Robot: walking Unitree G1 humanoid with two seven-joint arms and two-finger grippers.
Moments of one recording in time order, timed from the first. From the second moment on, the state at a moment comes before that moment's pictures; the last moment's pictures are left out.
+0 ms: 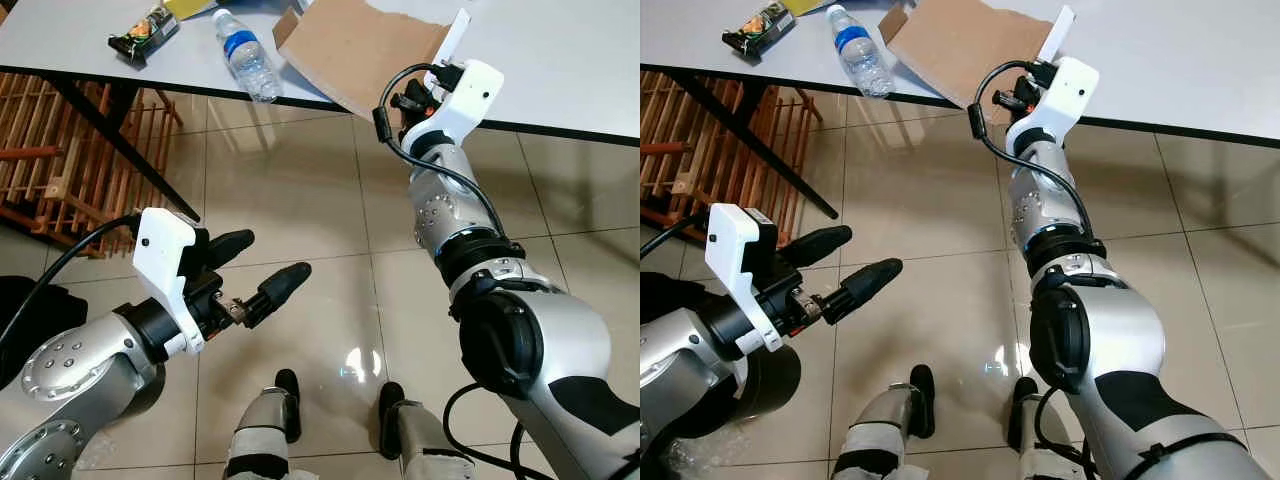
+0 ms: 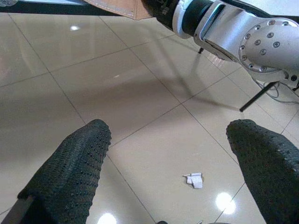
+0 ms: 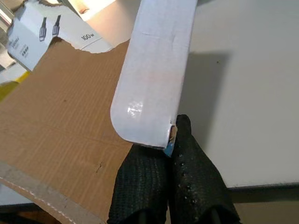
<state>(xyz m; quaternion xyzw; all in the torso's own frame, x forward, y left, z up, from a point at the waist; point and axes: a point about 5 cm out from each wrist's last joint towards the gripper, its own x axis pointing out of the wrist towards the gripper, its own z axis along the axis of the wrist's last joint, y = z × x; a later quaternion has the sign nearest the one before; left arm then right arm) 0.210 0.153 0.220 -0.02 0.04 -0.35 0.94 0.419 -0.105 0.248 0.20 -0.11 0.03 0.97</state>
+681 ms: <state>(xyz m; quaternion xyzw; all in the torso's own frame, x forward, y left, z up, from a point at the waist) 0.228 0.143 0.224 -0.03 0.00 -0.35 0.94 0.413 -0.119 0.281 0.08 -0.23 -0.02 0.97</state>
